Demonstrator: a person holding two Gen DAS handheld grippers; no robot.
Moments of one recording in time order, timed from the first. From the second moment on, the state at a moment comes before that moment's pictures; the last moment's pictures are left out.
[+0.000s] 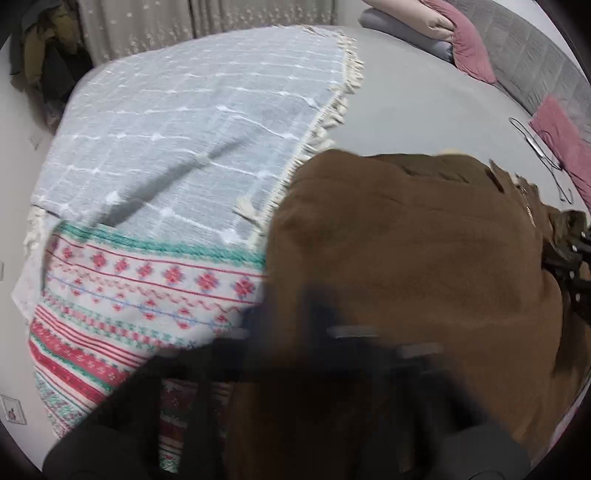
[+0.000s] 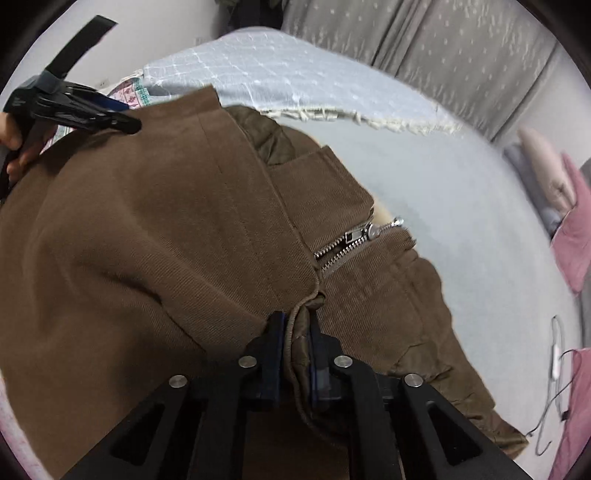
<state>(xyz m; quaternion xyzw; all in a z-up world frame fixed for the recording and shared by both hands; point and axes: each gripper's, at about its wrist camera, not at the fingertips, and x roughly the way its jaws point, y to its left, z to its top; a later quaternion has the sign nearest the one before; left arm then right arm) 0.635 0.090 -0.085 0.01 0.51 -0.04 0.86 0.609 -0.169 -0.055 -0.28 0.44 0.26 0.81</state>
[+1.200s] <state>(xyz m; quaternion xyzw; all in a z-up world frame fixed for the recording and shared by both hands) 0.655 0.140 -0.081 -0.16 0.48 0.02 0.86 0.637 -0.292 -0.015 -0.11 0.38 0.04 0.92</state>
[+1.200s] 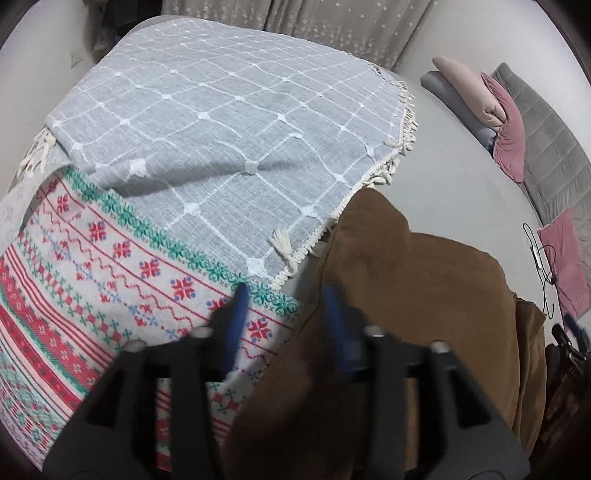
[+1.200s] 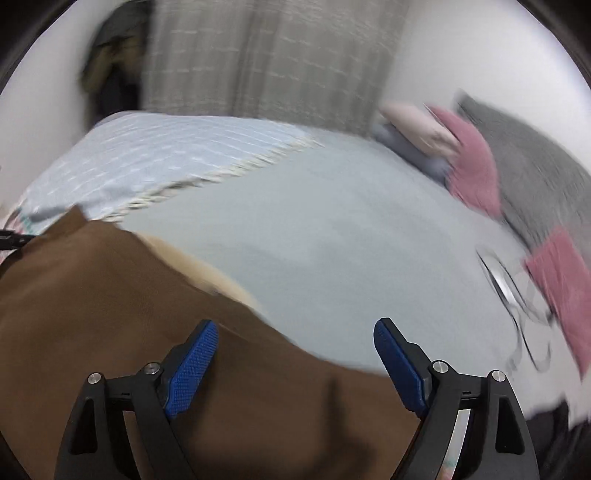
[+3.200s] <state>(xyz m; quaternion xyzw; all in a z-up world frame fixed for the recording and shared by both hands) 0.457 0.074 -0.050 -0.03 0.44 0.02 0.90 0.363 -0.350 -0.030 0.10 0.45 -0.02 0.89</state>
